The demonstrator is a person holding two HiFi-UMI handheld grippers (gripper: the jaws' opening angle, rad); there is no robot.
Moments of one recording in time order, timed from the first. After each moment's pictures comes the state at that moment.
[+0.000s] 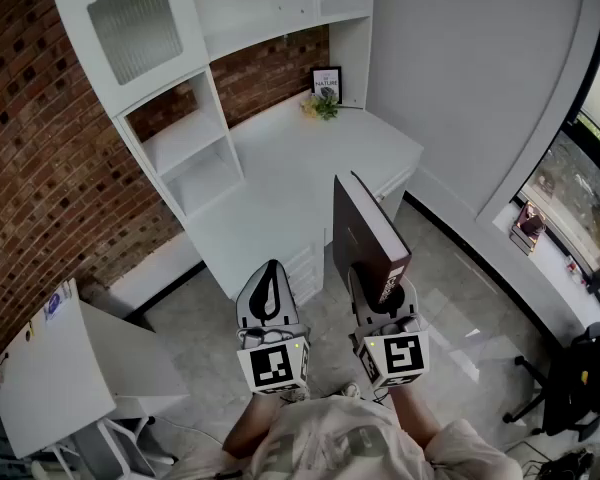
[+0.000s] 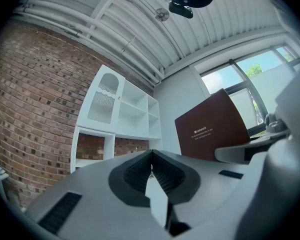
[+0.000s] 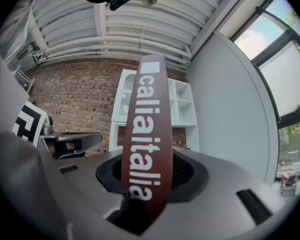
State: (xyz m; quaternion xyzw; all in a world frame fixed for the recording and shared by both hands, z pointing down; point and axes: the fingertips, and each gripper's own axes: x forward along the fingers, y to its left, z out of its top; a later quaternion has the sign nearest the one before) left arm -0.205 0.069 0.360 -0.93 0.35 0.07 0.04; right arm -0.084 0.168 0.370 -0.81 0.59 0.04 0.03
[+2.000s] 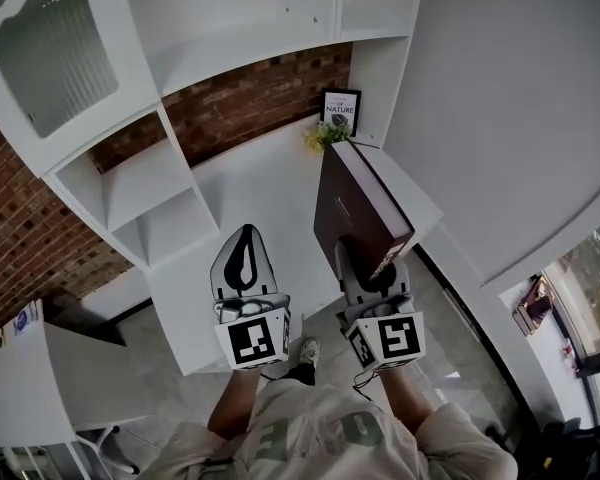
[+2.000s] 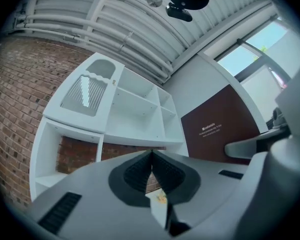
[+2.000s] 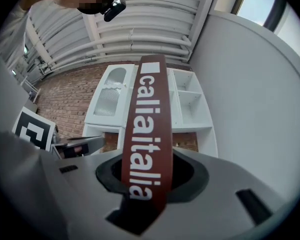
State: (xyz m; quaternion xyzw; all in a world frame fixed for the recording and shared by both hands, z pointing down) left arm 0.006 -0.177 0.345 -0.89 0.43 0.12 0.09; right arm 0.143 -0.082 0.353 -0.75 0.65 0.07 0.07
